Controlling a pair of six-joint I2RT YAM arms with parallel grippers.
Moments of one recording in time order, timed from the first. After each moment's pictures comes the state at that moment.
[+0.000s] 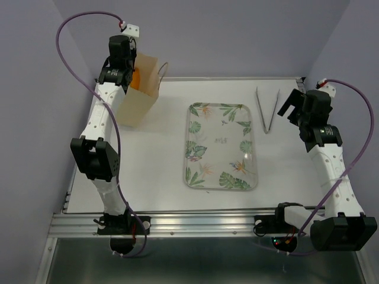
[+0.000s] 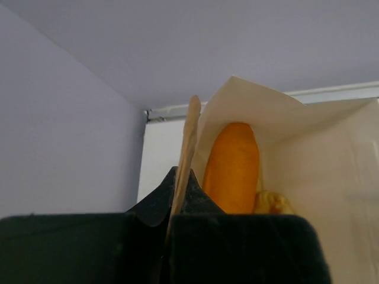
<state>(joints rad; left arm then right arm) -0.14 1.82 1.94 -0.45 -0.32 0.21 -0.02 1.10 1.17 -0.55 0.29 0.39</state>
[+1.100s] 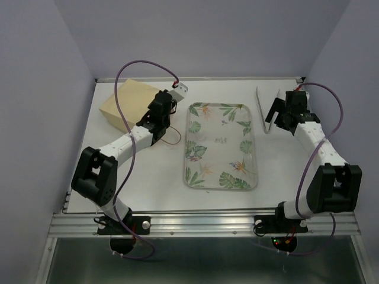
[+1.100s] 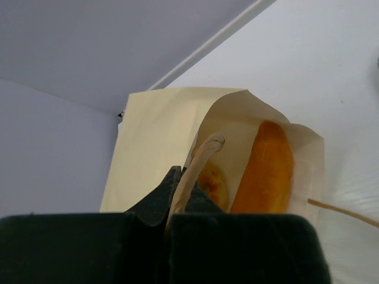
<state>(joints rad) -0.51 1.61 1.09 0.20 -0.55 0.58 -0.02 1.38 1.13 -0.50 0.25 0.36</state>
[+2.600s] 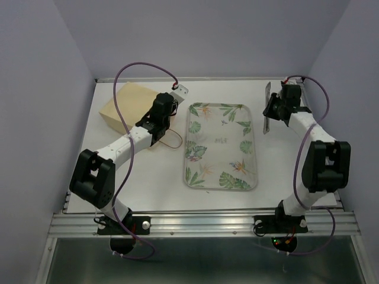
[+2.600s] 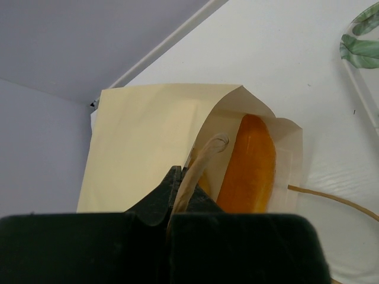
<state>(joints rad) -0.53 1.56 1.10 0.07 -0.49 0.49 -0.03 1.76 1.26 -0.26 -0.01 0.27</state>
